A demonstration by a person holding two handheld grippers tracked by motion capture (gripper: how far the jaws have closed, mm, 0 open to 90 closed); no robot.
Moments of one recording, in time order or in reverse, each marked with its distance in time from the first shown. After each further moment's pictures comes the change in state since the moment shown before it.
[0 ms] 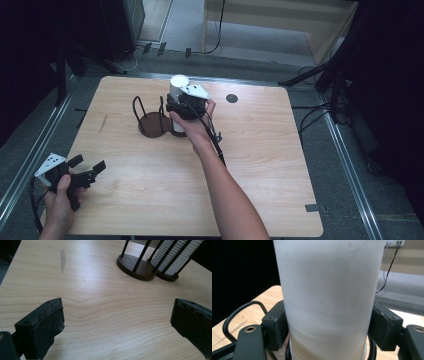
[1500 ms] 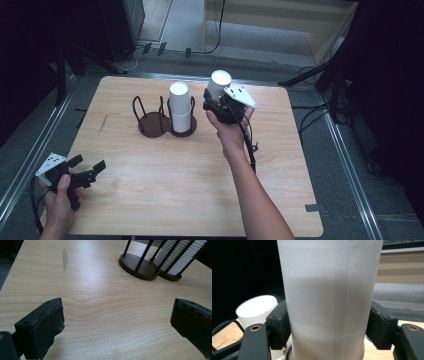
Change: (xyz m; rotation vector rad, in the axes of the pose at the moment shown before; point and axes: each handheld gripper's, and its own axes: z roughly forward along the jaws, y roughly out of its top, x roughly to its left) left arm 0.000 0.000 0.001 0.004 0.021 -0.006; right arm -0.069 0.015 -0.084 -0.137 -0.117 0.076
